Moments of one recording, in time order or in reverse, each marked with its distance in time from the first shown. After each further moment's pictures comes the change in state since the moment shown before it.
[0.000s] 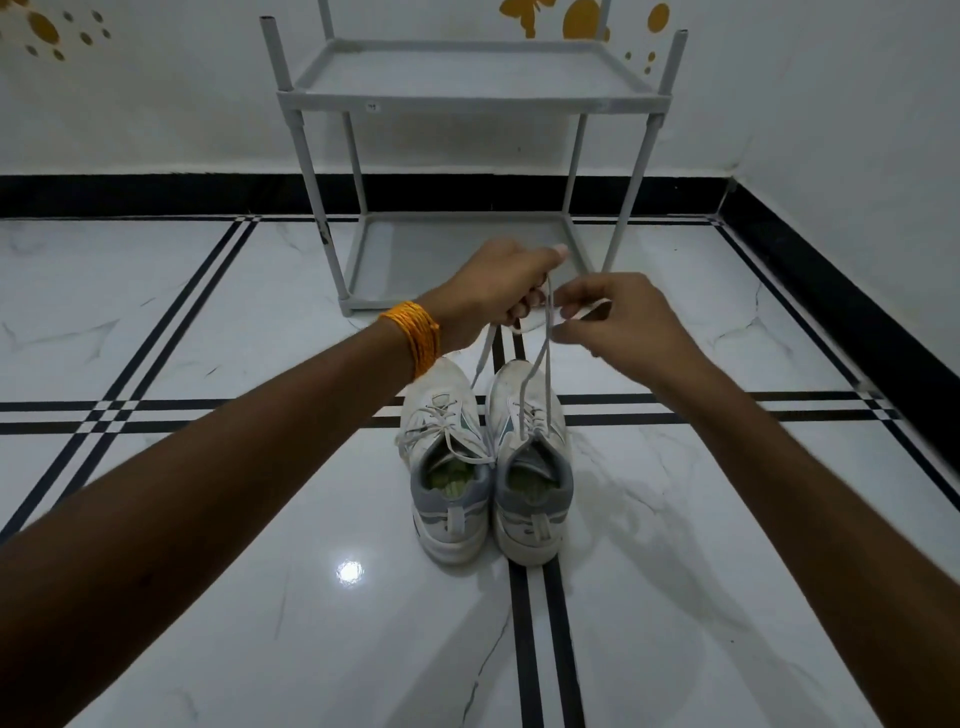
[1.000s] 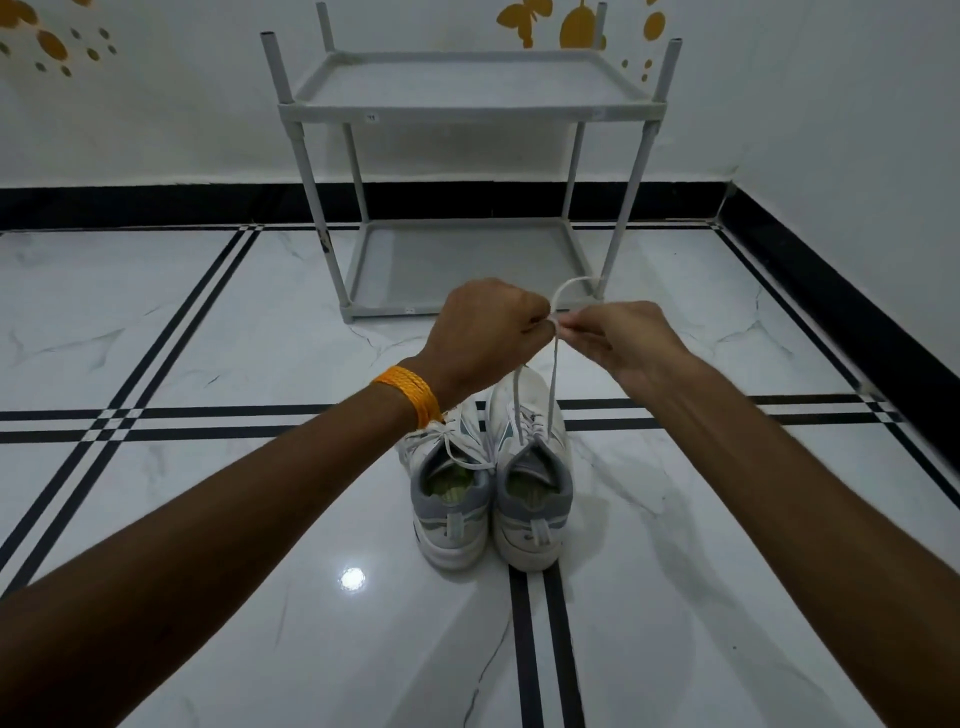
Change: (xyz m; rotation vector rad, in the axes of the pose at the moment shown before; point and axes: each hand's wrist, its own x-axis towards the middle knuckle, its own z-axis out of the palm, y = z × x) left_hand -0.003 -0.041 0.014 0.901 0.360 0.633; right_hand 0.014 0.009 0.008 0.854 0.127 0.535
